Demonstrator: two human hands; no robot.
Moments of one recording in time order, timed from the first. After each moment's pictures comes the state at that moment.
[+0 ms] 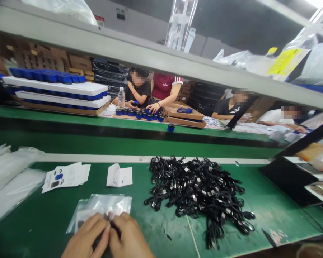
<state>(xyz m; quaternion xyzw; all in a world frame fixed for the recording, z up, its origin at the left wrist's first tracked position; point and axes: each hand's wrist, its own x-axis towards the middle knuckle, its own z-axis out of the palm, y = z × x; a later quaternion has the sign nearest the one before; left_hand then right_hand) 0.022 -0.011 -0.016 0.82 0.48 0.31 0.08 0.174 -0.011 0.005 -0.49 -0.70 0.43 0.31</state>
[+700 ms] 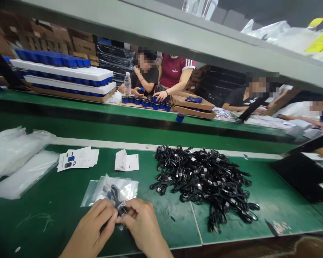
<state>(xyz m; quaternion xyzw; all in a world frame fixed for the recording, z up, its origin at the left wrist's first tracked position) 0.024 -0.027 0.005 0.84 0.44 0.31 0.13 0.183 -0.023 0.015 -0.54 -0.61 0.46 0.36</state>
